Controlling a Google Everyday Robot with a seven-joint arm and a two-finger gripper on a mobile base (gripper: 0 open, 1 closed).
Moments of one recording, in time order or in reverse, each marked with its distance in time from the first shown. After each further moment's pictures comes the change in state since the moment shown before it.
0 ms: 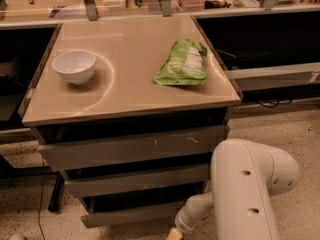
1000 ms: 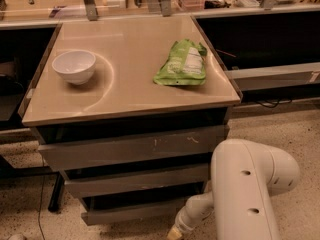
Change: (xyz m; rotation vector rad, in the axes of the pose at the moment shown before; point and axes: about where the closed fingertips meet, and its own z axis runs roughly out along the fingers) arm 0.000 0.000 0.000 0.000 0.000 0.000
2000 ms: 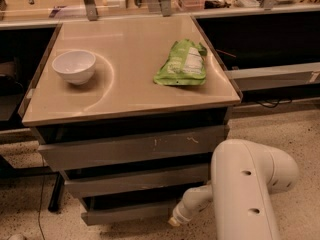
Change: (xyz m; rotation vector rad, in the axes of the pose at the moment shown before) arm -0.029 -0.023 -0.002 0.021 -0.021 -0.059
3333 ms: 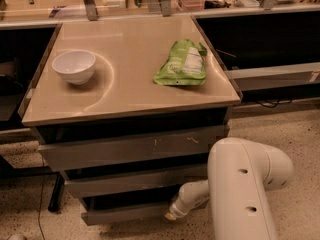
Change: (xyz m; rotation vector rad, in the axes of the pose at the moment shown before) arm -0.026 -0.015 0.000 0.018 -0.016 -0.051
